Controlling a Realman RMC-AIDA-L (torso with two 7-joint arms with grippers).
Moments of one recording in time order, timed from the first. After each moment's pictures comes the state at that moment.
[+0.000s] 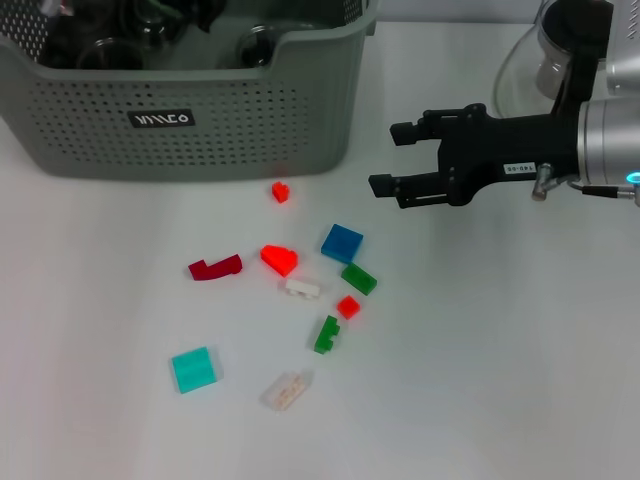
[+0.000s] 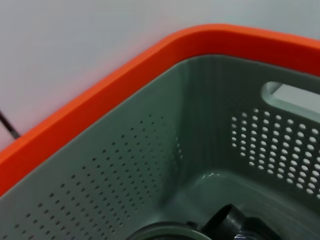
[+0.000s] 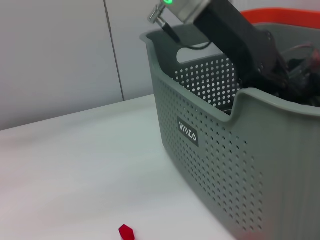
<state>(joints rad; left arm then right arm) -0.90 -2.06 0.93 0.87 2.71 1.00 -2.14 0.71 2.09 -0.99 -0.65 -1.96 -1.35 1.45</state>
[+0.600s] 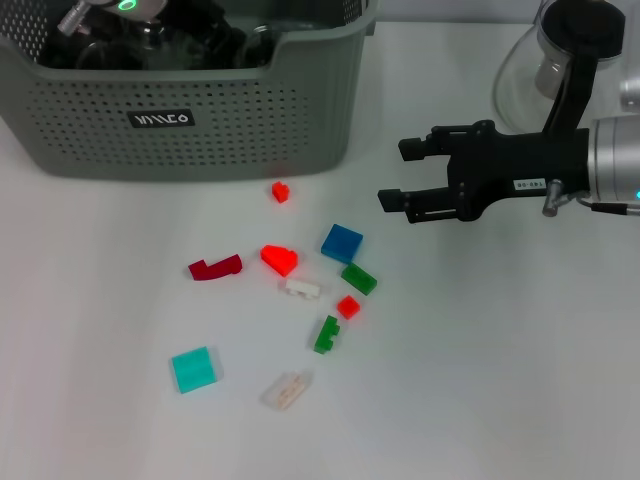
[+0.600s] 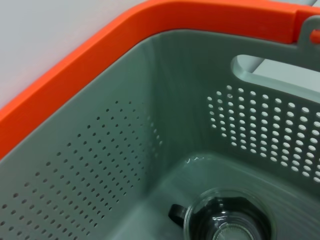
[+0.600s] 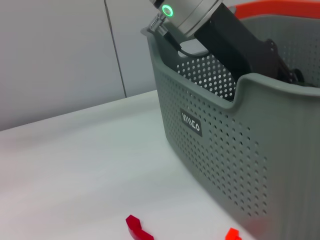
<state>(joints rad) -0.90 -2.10 0.98 0.87 2.78 0.98 -2.15 0.68 2.08 -0.99 -0.65 -1.96 -1.37 1.45</state>
